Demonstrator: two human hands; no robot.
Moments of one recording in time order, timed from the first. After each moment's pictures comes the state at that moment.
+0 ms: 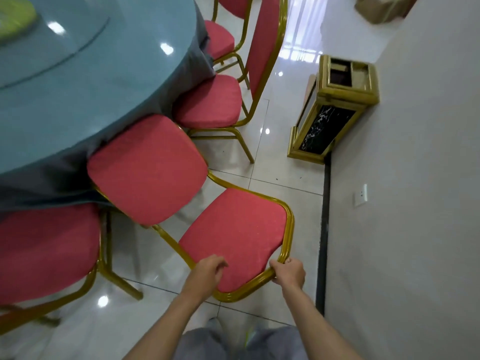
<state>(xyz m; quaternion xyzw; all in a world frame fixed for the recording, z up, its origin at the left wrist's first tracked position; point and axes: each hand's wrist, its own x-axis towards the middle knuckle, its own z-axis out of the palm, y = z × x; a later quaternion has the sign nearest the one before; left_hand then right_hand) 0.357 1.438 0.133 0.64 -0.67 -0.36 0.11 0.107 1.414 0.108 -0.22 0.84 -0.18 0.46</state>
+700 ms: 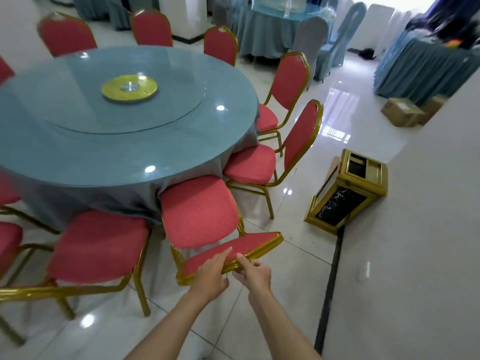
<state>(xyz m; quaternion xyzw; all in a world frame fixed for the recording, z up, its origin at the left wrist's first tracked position) 0.400 1.453 0.319 0.71 -0.61 -0.31 0.16 0.257 1.410 0.349 -0.23 0.63 -0.35 0.65</state>
